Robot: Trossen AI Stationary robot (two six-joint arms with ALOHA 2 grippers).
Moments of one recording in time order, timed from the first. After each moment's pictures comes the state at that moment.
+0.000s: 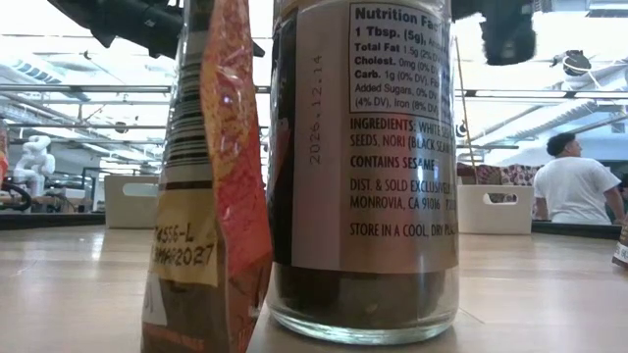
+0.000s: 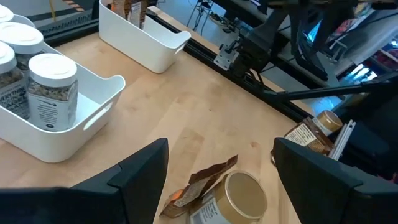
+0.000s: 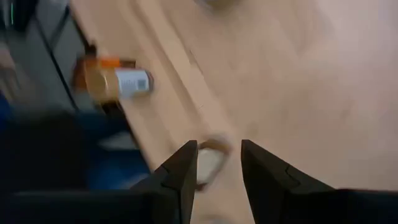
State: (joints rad) left arm 0.17 1.04 0.63 0.10 0.08 -0.48; right arm -0.12 1.24 1.30 -1.19 -0.41 0.65
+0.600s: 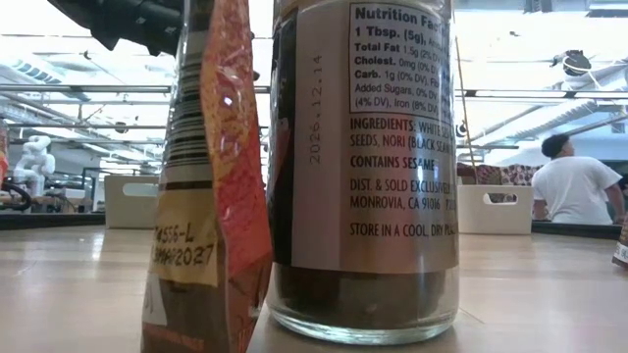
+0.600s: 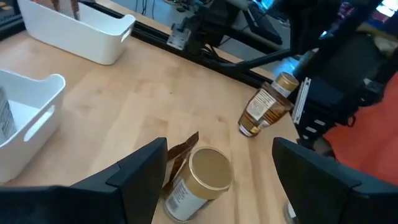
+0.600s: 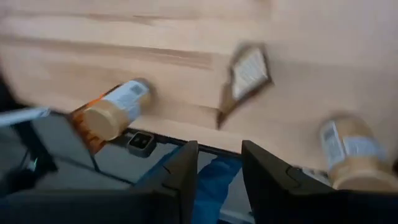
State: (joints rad) left arm 0.17 1.04 0.63 0.10 0.28 -0.33; right arm 0.53 1.28 1.30 -1.12 -0.08 2.13
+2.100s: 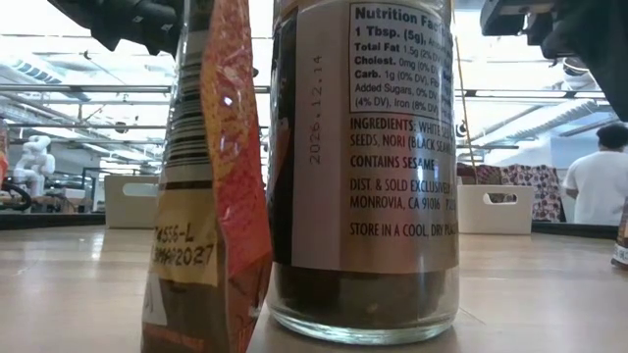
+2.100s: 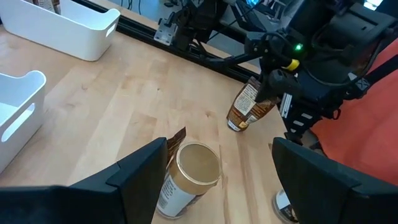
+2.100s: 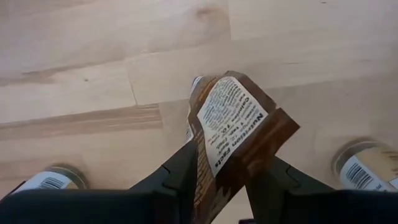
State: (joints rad) left arm 0.17 1.04 0.63 0.09 0.34 -0.33; right arm 0.57 1.66 1.28 -1.08 -0.05 2.32
